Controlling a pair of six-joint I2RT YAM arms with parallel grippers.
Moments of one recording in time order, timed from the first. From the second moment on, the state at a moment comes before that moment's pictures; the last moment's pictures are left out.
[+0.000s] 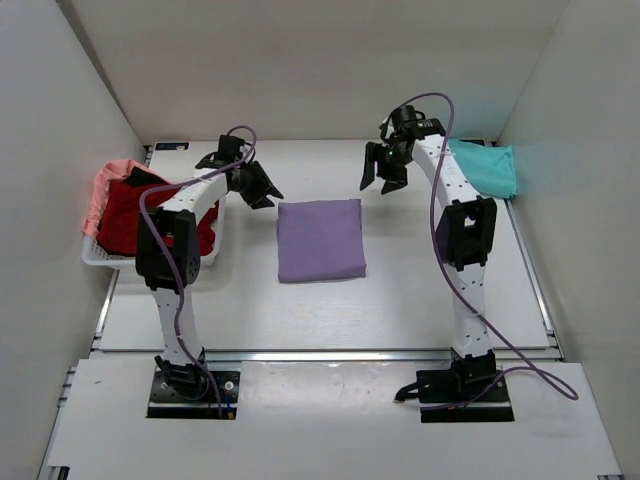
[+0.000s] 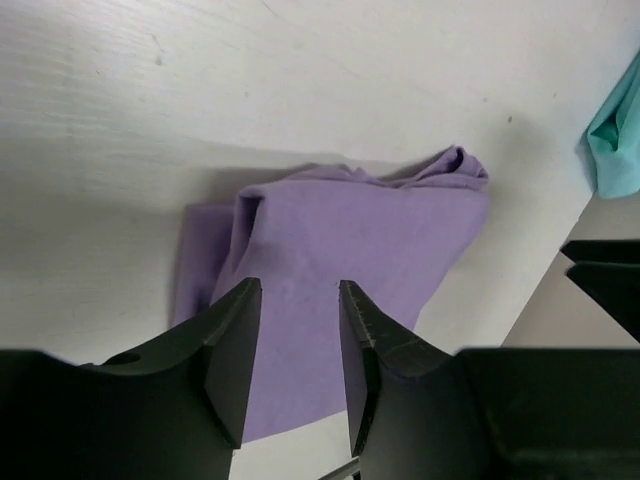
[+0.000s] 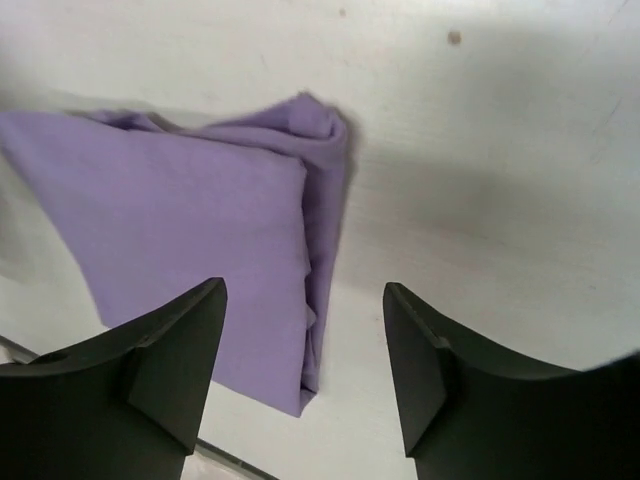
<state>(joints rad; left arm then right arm) -0.17 2.04 1.63 -0.53 0.35 -0.77 0.22 2.37 2.37 -1.11 -0.35 0.26</state>
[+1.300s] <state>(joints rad) -0.32 1.49 1.16 -0.57 0.45 -0.78 0.41 2.31 1.94 -0.89 -0.09 0.40</state>
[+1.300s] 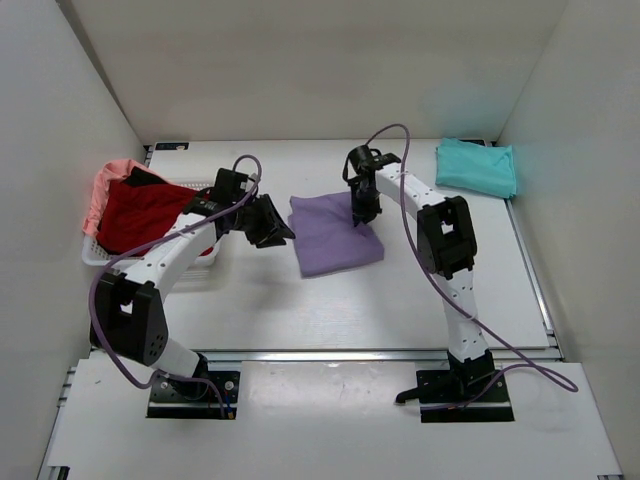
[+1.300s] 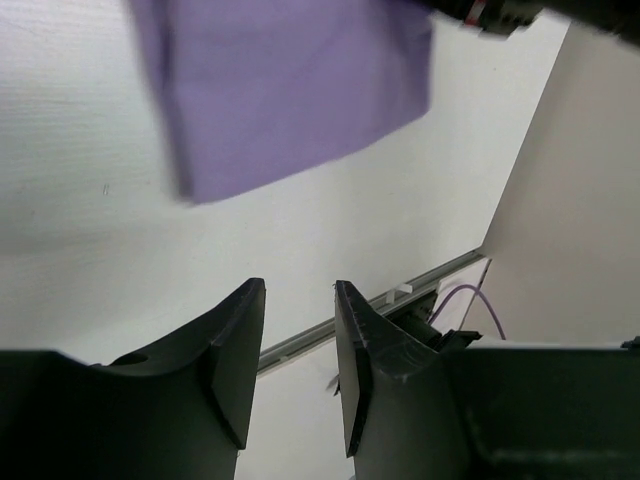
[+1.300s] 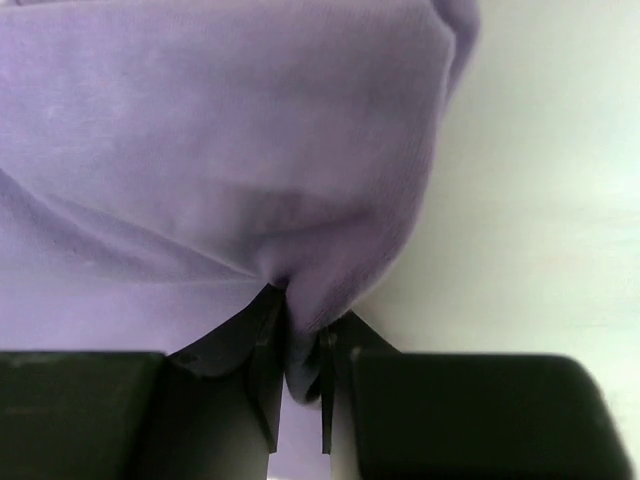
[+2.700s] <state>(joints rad) -0.43 1.53 0.98 -0.54 0.38 -0.78 -0.20 2.52 2.46 -0.31 0.34 -0.34</state>
